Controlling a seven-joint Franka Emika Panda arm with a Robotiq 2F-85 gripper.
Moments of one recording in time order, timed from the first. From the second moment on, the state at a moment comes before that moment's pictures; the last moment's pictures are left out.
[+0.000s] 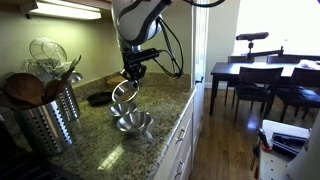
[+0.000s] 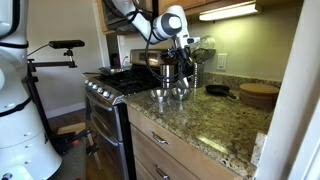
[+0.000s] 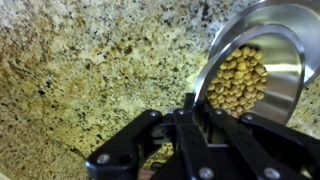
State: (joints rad) arm 0.12 0.31 -0.03 -1.85 -0.23 2.33 0.50
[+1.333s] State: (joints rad) arm 0.24 0.35 -0.05 -1.81 -0.62 2.20 0.75
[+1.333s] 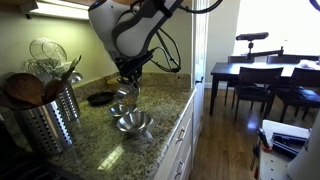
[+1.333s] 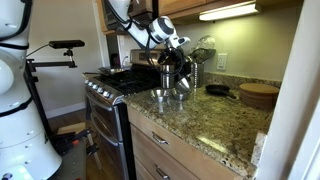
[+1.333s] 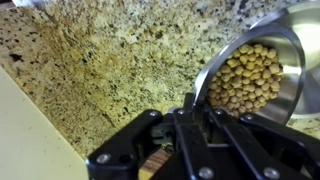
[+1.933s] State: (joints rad) arm 0.27 0.35 -0.02 -1.81 -0.78 2.13 0.83
